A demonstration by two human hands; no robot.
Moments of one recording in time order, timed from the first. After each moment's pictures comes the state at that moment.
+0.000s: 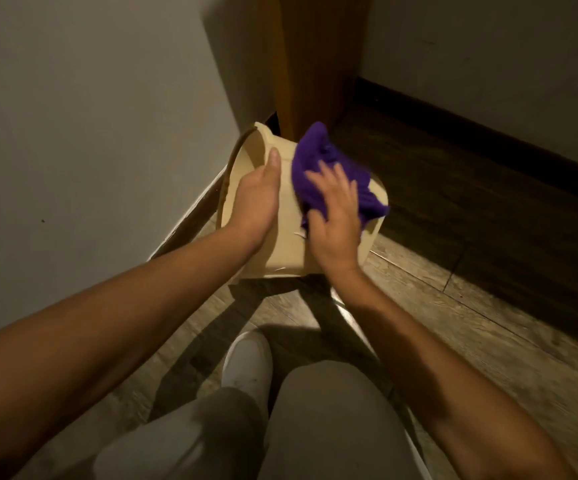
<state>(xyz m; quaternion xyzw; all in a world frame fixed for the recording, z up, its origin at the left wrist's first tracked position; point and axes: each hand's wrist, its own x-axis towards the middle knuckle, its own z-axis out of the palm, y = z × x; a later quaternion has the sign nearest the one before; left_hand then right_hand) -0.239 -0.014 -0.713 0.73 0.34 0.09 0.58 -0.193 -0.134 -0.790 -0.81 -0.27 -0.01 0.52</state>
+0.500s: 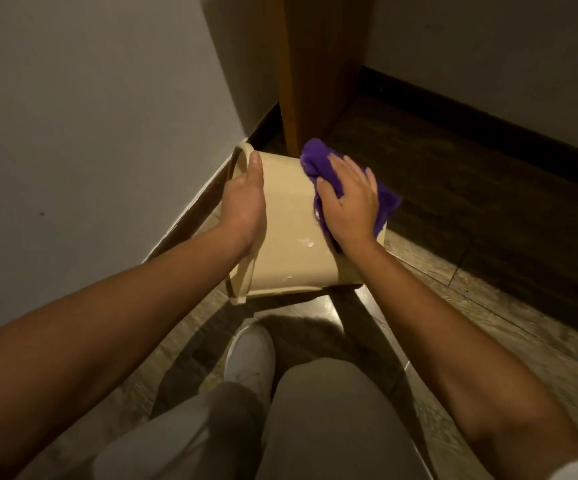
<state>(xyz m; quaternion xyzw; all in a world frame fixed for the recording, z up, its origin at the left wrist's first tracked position) -0.248 0.002 -0.735 0.65 0.47 0.09 0.59 -0.153 -0.134 -0.803 -0.86 -0.24 0.01 0.45</state>
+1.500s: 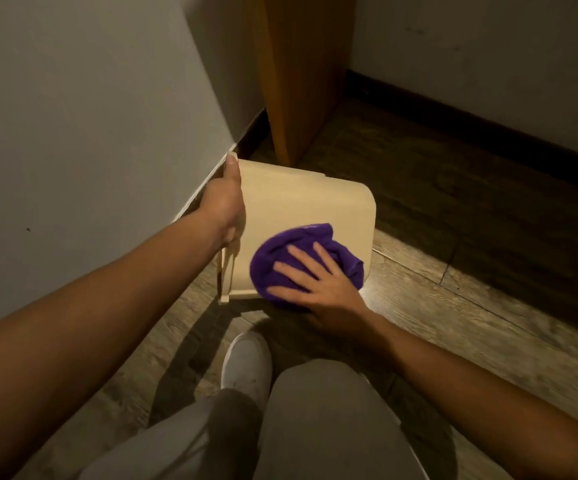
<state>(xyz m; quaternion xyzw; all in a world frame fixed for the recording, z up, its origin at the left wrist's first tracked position) -0.235 0.025 -0.729 0.59 0.54 0.05 0.60 -0.235 -0.206 -0.865 -0.72 -0.64 -0.05 0.26</state>
